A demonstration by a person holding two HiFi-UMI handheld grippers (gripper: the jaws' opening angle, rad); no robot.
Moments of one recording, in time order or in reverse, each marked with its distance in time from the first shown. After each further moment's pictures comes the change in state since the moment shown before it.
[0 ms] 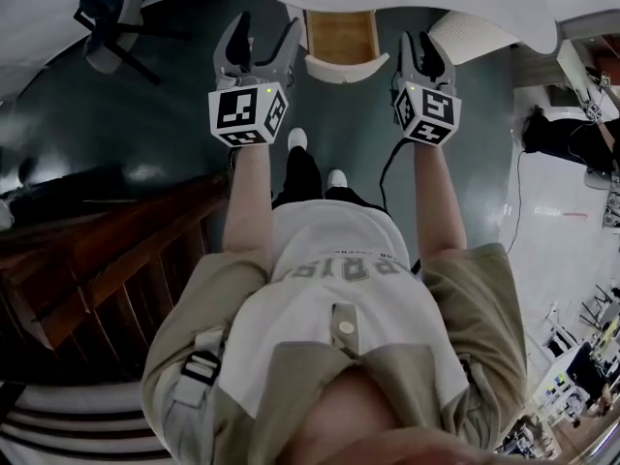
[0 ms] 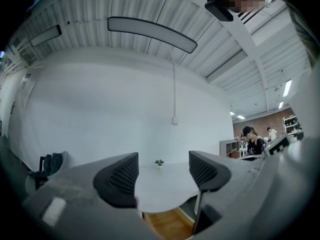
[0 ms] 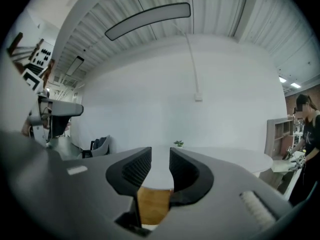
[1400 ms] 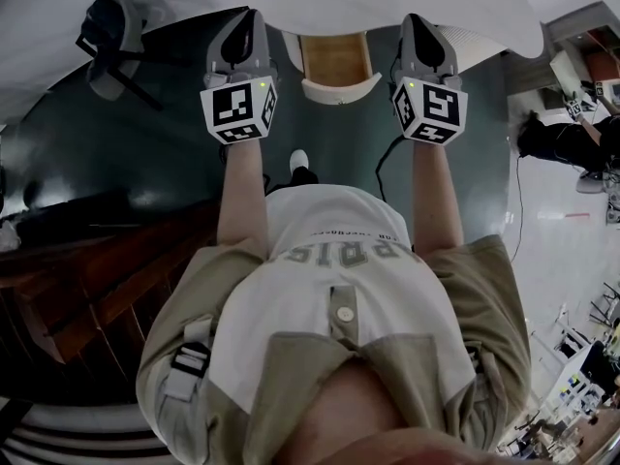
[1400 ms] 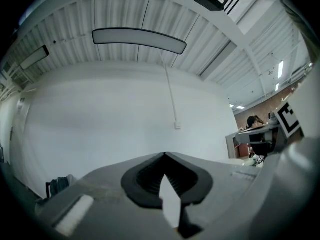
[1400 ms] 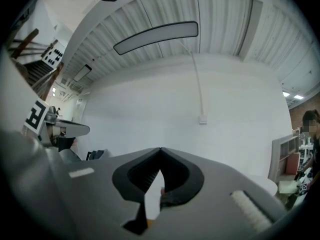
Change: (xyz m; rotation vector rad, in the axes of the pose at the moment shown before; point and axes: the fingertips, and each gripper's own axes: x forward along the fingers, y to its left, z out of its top) left arm 0.033 0.021 0.051 0.170 -0.057 0.040; right arm 0.008 0.008 0.112 -0.063 -0.189 0.021
